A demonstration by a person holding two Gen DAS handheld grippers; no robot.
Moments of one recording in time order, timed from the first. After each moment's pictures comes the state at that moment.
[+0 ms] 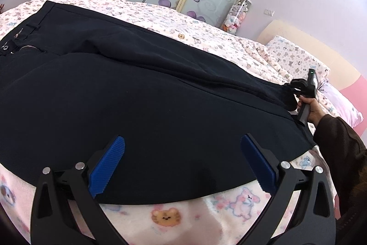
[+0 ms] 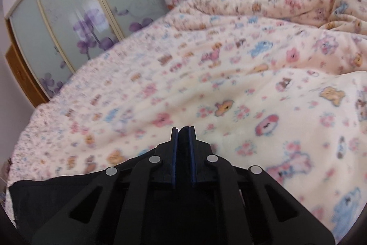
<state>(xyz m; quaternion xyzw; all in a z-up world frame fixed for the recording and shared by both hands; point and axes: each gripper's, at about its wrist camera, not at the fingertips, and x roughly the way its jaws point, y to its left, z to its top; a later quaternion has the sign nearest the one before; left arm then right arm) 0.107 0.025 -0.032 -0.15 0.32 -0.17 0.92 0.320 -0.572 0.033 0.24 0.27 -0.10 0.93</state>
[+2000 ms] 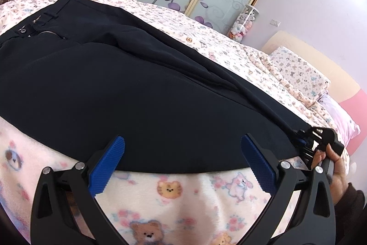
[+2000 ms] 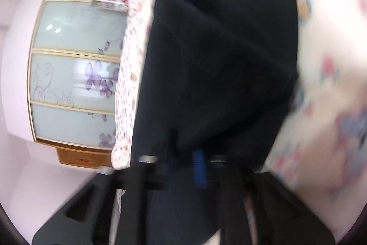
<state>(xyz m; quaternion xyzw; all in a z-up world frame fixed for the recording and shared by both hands) 0.078 0.044 -0.031 -0.19 0.32 -0.15 0.92 0.129 -0.481 -0.067 0.61 0.22 -0.07 0.76</state>
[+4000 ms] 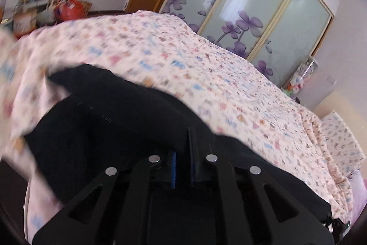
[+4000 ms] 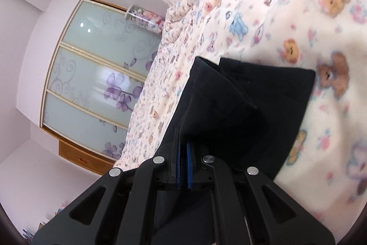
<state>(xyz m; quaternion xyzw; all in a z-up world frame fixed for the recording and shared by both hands) 0.140 0.200 0.071 -0.26 0.28 0.06 0.92 0.084 -0.535 -0.030 0.54 0.14 -0.07 0.83</state>
